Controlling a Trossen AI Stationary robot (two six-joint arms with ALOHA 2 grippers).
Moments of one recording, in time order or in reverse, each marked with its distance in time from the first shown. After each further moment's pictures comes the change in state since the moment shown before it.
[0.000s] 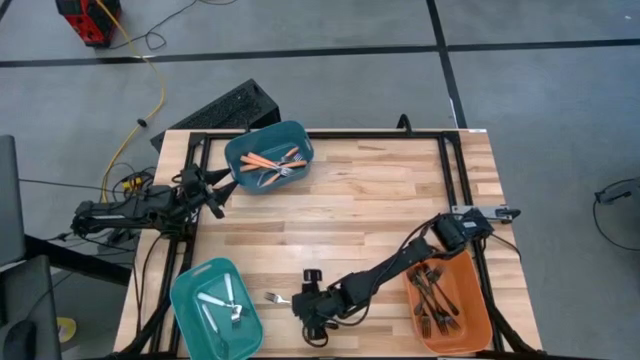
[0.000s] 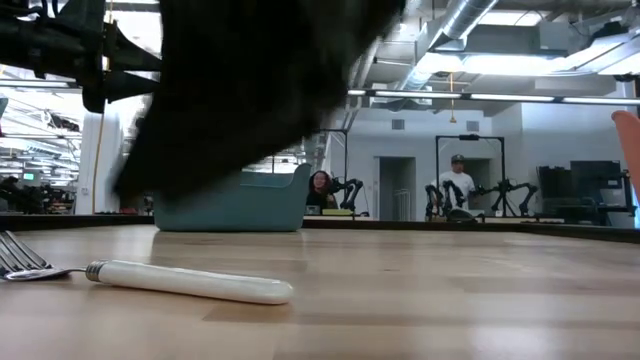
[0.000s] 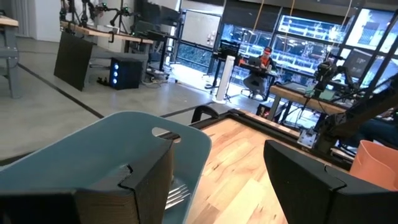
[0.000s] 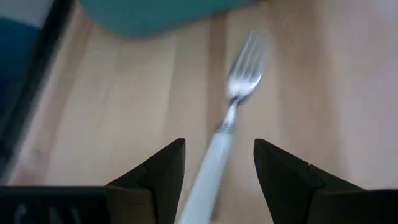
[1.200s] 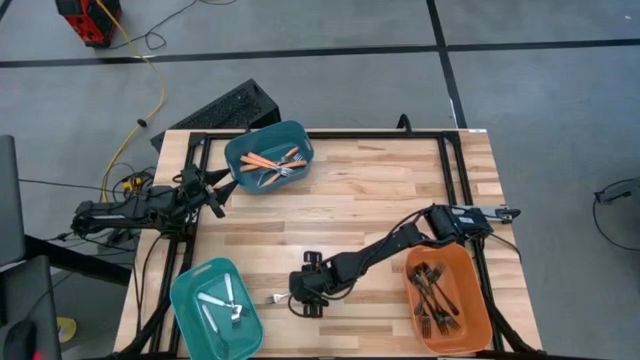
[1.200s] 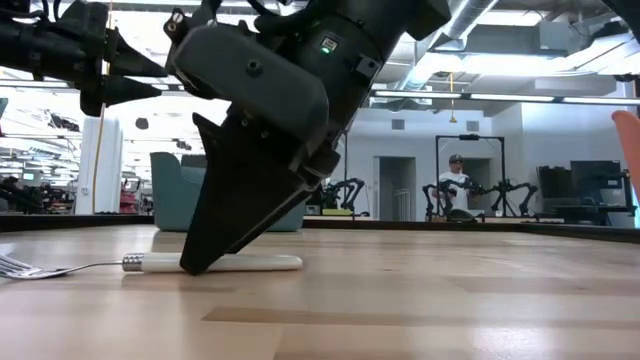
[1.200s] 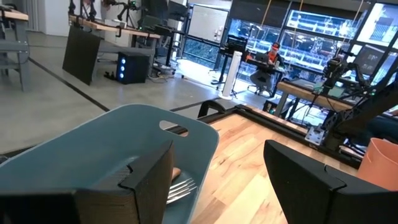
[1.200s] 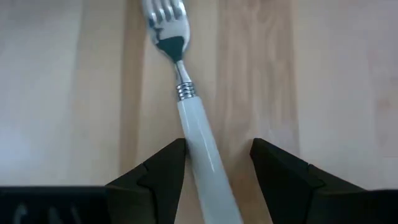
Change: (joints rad) left arm 0.000 0.000 0.000 -0.035 -0.028 -0.026; right arm -0.132 0.026 -0.002 -0.149 -0.100 -0.017
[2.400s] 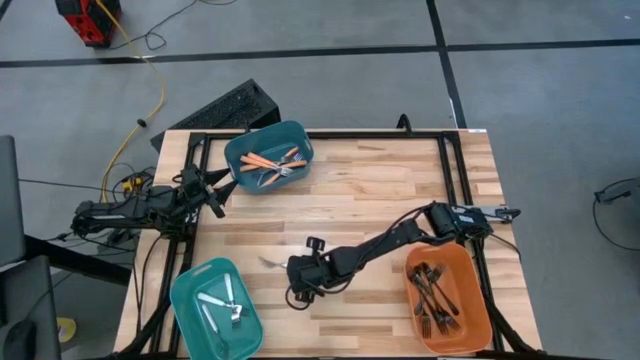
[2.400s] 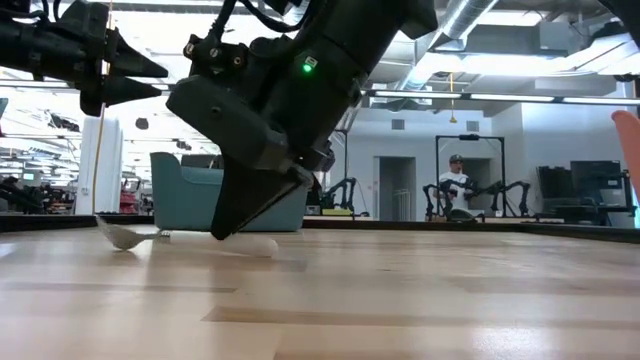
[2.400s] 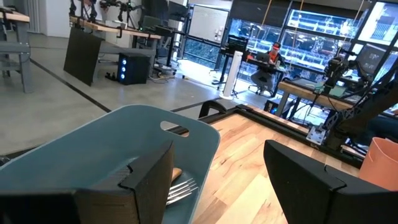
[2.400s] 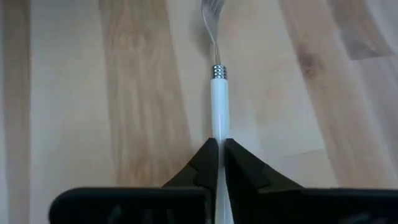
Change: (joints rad) left arm 0.000 0.000 0.000 0.000 -0.003 0.008; right arm -0.024 -0.003 0.004 -0.028 0.180 0.119
